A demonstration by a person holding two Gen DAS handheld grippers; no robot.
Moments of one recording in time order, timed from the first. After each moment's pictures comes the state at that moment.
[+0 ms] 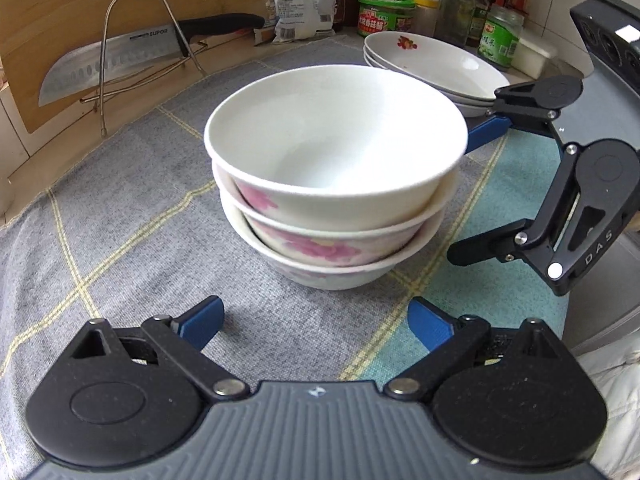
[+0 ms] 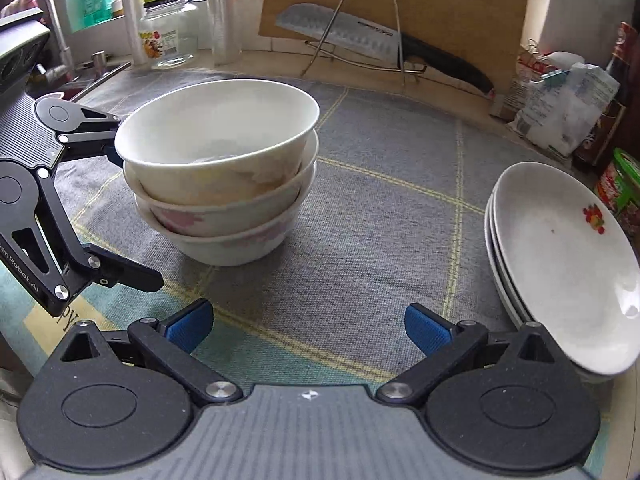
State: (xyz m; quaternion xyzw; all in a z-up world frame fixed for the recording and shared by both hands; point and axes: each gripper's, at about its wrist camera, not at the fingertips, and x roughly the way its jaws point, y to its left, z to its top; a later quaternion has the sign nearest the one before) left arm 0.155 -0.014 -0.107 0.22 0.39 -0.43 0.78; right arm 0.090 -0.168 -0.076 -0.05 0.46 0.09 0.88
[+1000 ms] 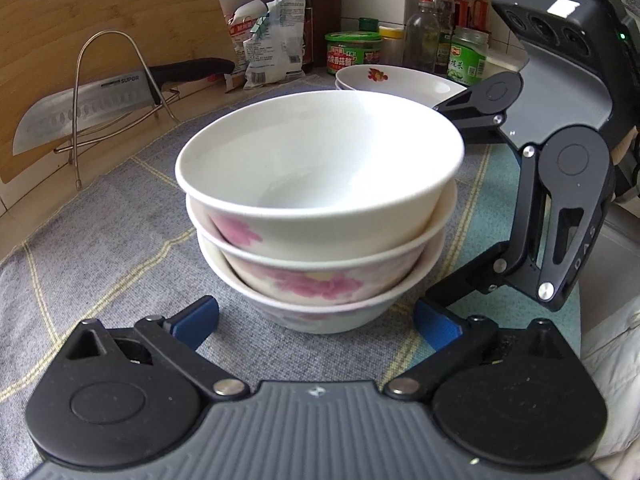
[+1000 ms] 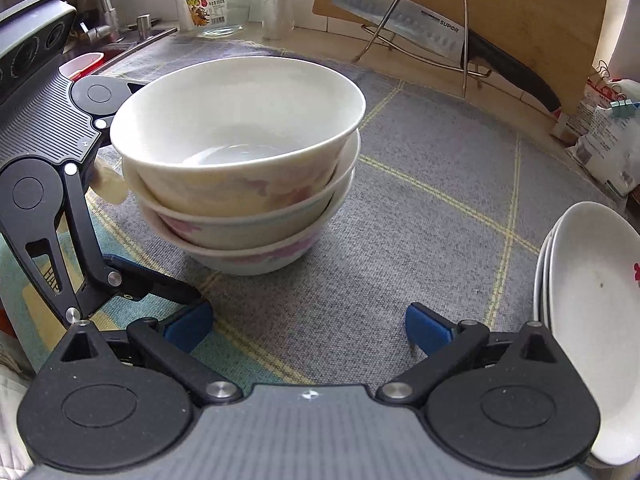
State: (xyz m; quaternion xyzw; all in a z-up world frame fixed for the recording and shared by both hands) left arm 0.161 -0.019 -0.115 0.21 0.31 -0.50 0.78; right arm 0.123 -0.157 -0.084 -0.08 0.48 0.15 0.86
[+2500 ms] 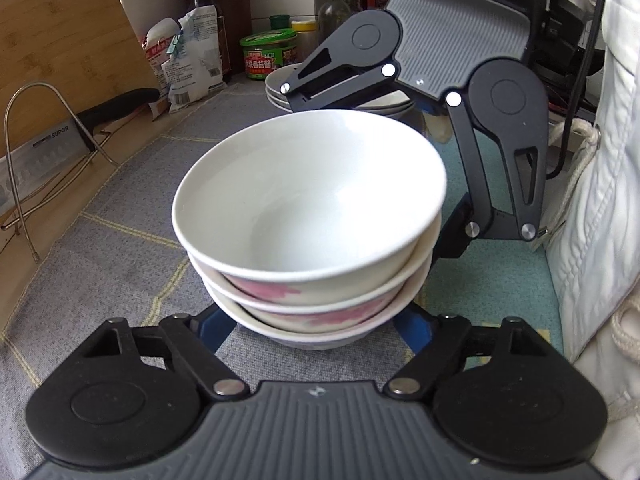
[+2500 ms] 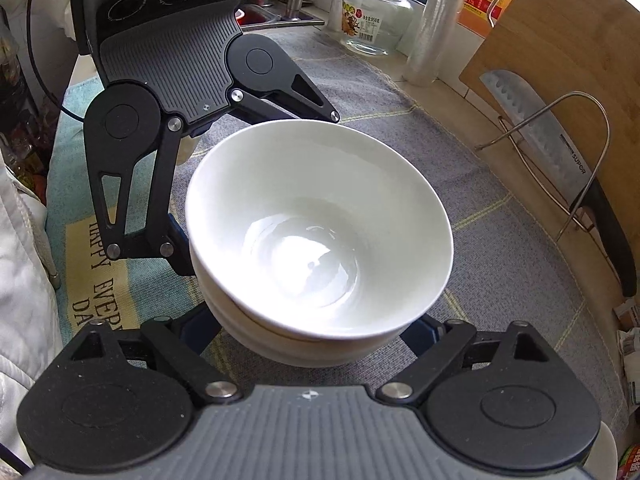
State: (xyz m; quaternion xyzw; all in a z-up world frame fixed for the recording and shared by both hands) left arm 0.182 -0.019 -0.101 0.28 0.28 -0.60 0.70; right arm 0.171 -0.128 -0.061 -0.24 0.43 0.34 0.80
